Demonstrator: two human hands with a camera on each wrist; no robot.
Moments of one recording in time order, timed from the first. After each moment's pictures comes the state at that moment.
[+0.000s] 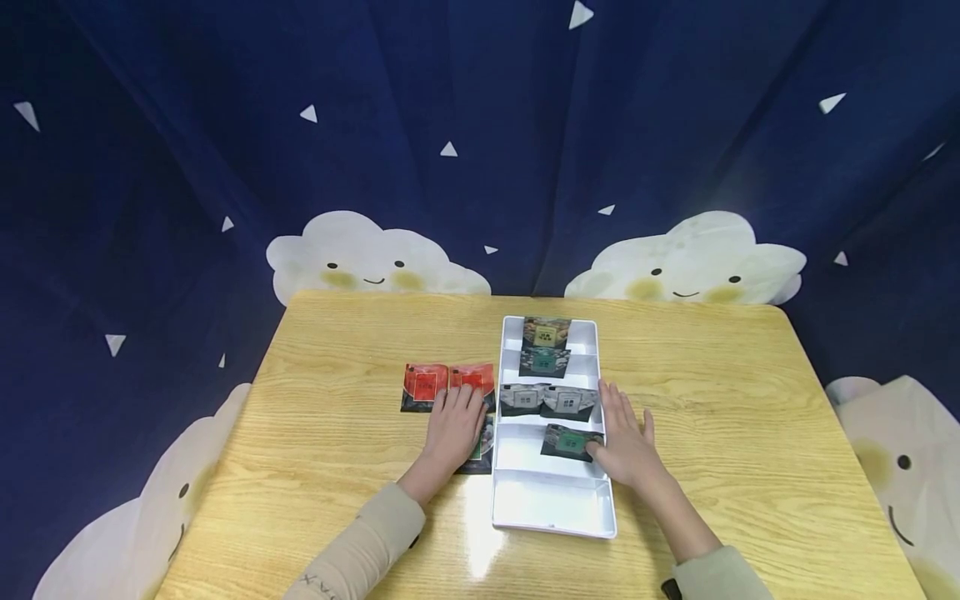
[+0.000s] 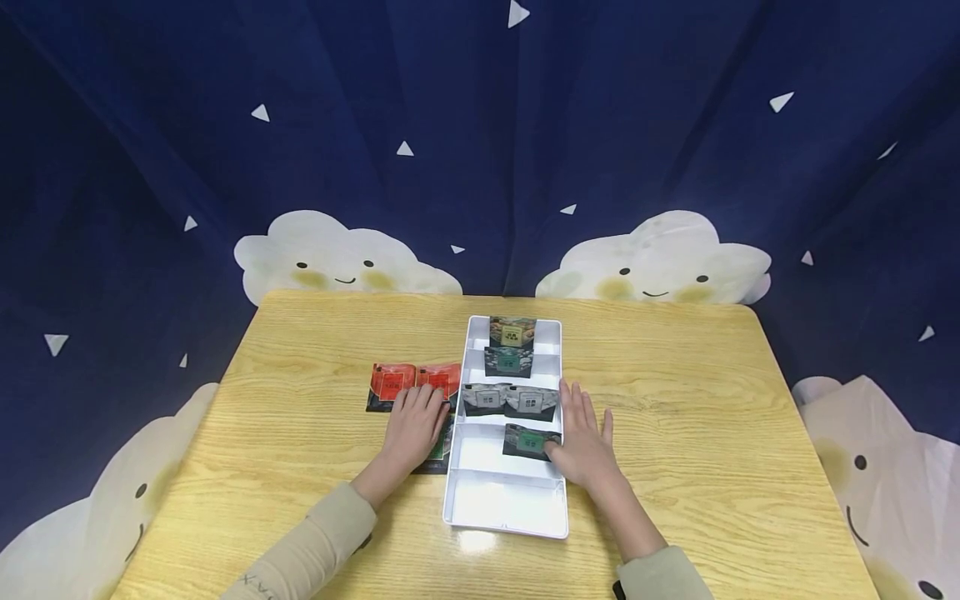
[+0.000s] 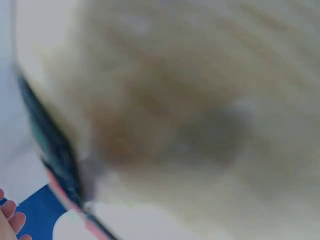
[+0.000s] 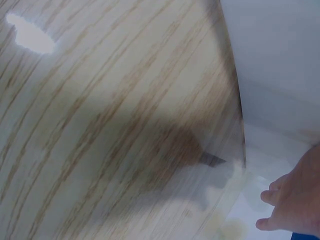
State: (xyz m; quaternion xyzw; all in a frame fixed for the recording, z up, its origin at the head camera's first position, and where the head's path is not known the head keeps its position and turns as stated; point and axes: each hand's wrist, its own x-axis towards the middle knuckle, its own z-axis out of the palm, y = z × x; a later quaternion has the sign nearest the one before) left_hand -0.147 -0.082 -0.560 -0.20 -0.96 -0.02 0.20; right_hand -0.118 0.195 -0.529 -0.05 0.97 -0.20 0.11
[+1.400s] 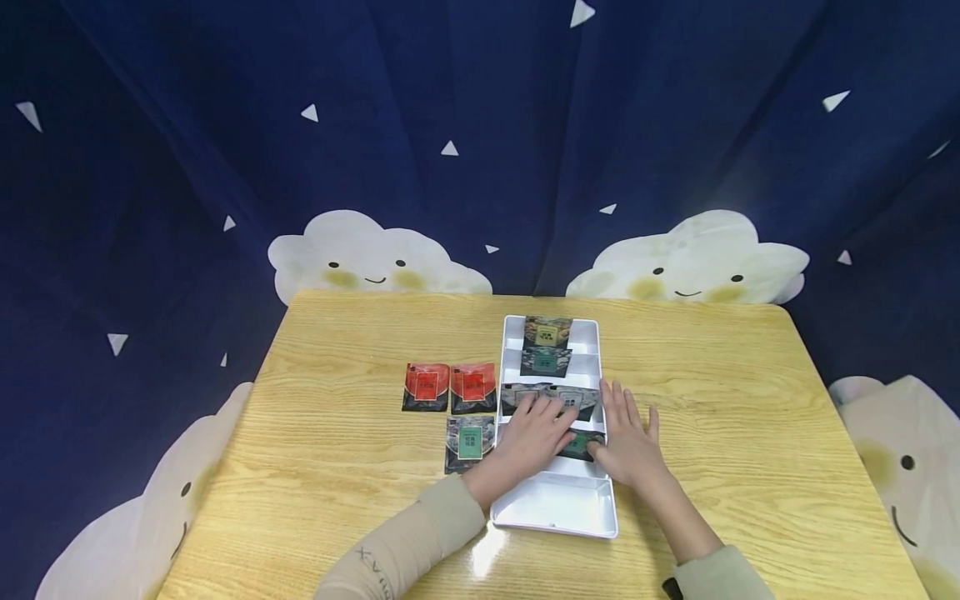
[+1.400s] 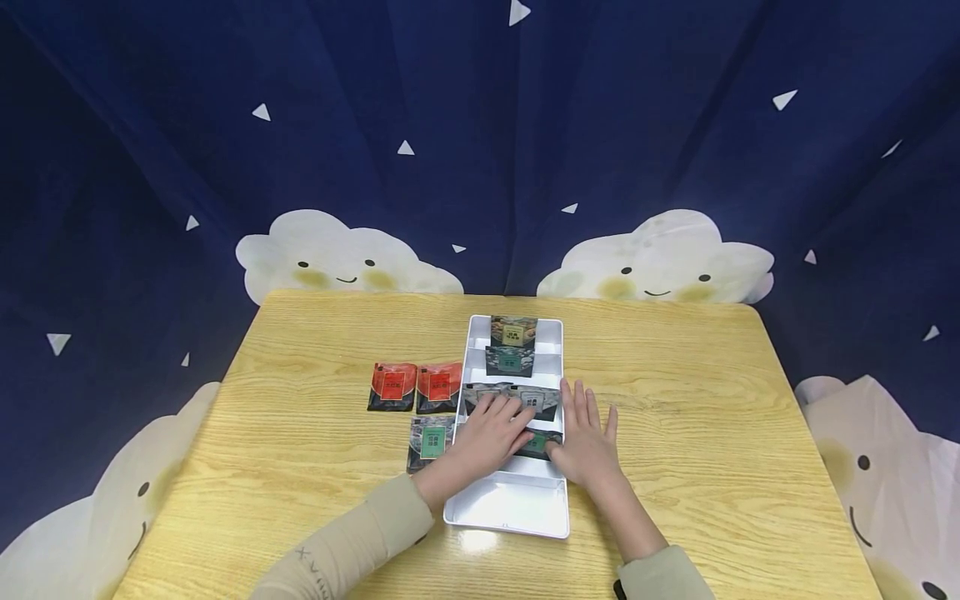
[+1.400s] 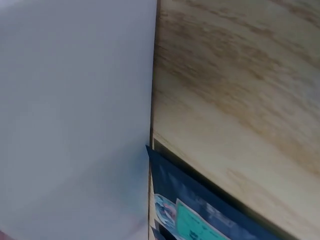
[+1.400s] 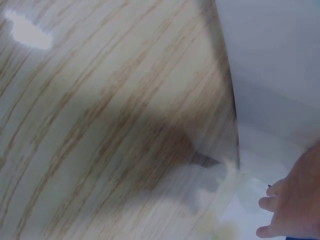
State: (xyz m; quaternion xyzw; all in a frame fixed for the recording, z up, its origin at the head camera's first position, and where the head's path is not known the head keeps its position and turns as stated) left_hand -0.133 0.013 -0.523 -0.35 -0.93 0.04 0.13; right_hand -0.118 0.193 -0.522 -0.05 0.98 -0.16 0.11
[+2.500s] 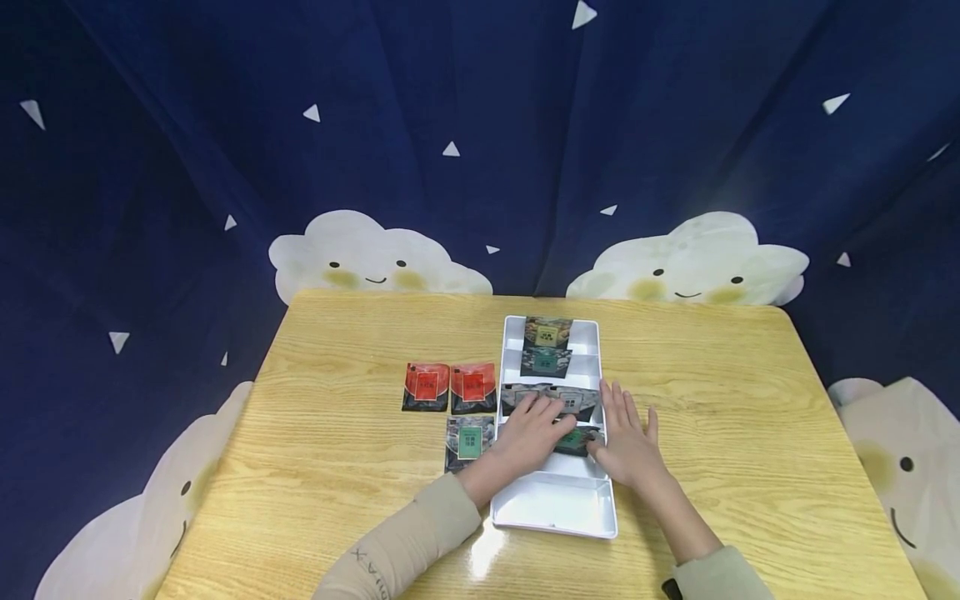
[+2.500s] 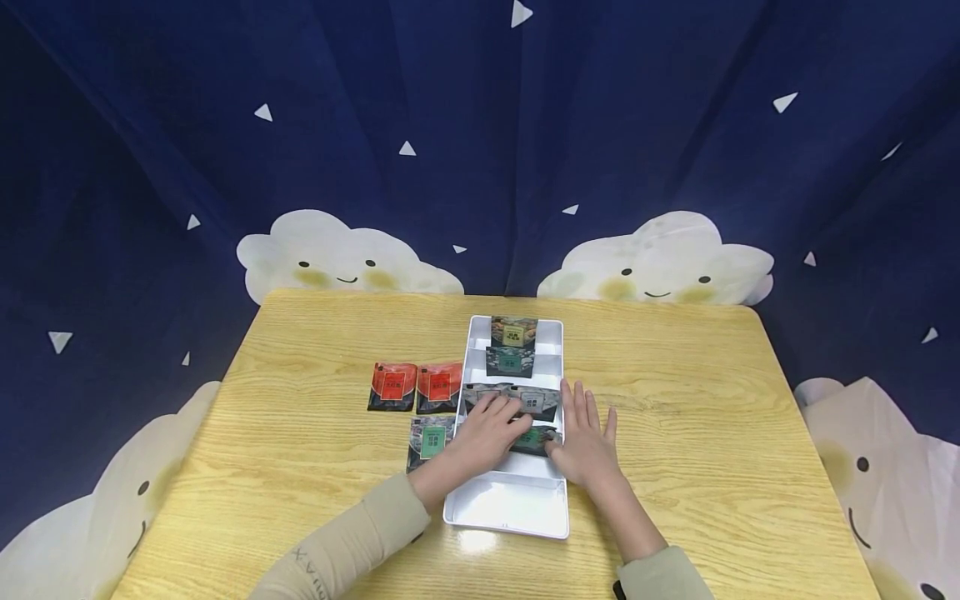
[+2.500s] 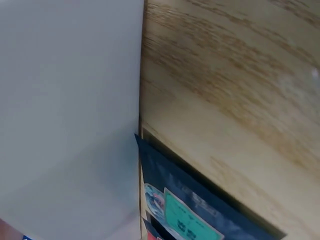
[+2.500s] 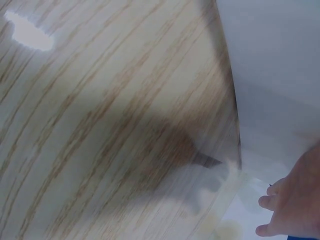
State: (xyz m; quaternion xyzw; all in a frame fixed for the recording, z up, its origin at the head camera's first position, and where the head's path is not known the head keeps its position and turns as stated) left_hand -0.136 0.005 -0.520 -0.40 -0.91 0.03 0.13; right_hand -0.118 0.194 -0.525 -0.05 0.98 -0.17 0.10
